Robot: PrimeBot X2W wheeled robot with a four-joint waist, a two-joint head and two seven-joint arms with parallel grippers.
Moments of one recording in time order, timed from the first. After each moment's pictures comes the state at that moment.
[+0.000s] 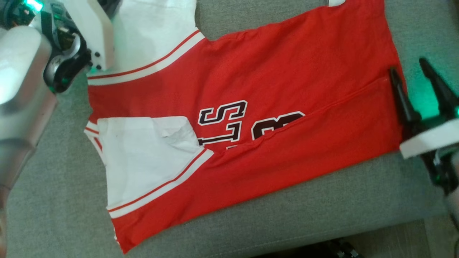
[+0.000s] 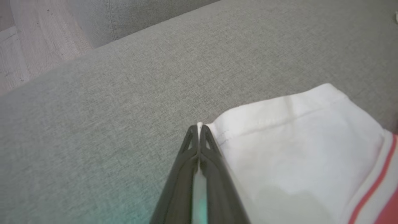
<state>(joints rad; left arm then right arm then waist) -1.16 0.48 -0.86 0.60 -0.83 -0.12 0.49 -0.37 -0.50 0.30 0.33 0.48 0.13 -0.24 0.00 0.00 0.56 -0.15</state>
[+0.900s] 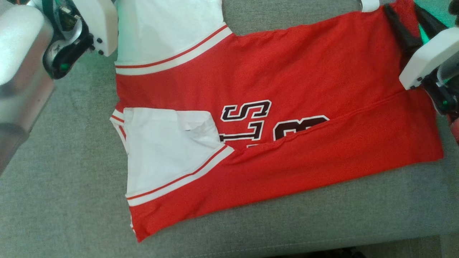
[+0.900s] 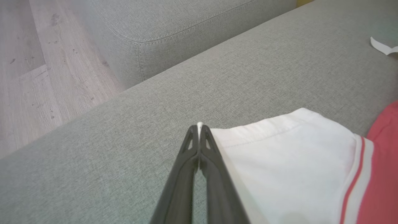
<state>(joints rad) -1.29 0.52 -1.05 0.59 -0.92 -0.13 0.32 -0.87 -0.55 0.63 0.60 0.72 0.13 0.04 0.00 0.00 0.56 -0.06</state>
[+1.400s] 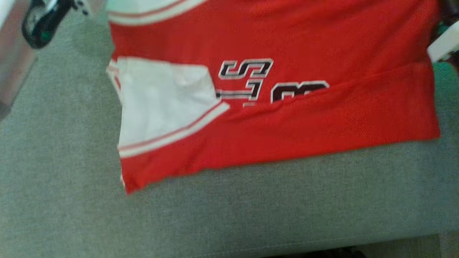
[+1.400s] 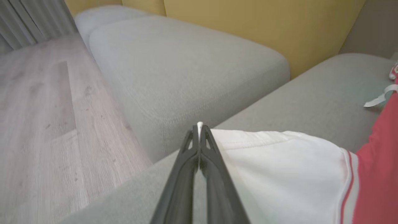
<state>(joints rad) -1.40 0.52 -1.07 0.63 -0.89 -0.13 0.07 -0.96 -0.59 0.63 0.66 0.80 0.13 -0.09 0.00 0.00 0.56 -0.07</state>
